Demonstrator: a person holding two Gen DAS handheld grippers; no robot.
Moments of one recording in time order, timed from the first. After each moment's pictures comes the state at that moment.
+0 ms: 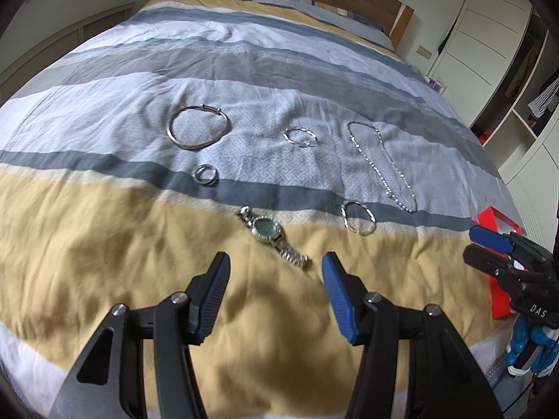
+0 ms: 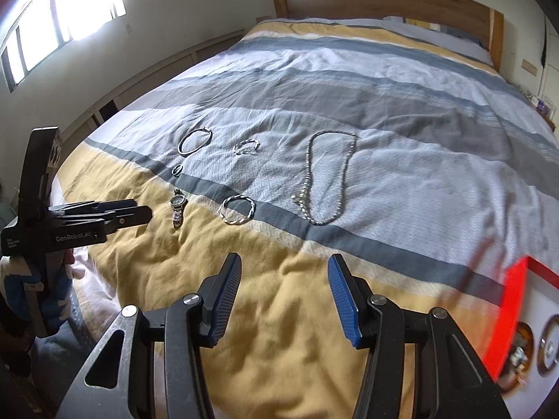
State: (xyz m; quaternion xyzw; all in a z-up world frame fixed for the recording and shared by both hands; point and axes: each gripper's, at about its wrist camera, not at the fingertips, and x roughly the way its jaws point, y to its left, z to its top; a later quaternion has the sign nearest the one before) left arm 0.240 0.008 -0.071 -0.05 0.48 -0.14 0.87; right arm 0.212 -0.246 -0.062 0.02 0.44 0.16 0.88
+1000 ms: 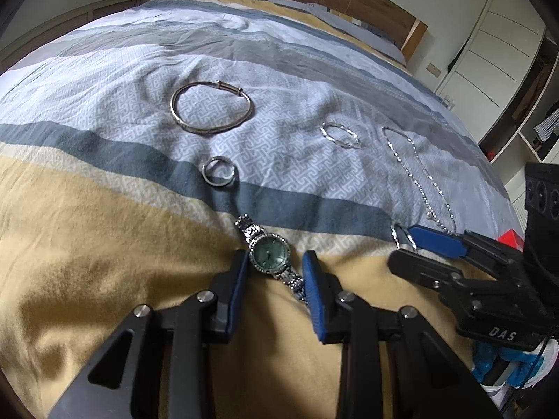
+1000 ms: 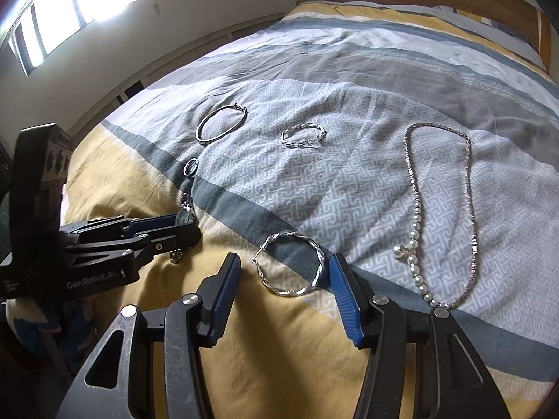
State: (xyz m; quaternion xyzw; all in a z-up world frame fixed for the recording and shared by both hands) left arm 0.273 0.024 -0.123 -0.09 0.46 -0.13 0.87; right arm 0.290 -0.171 -0.125 0.02 0.46 0.24 0.86
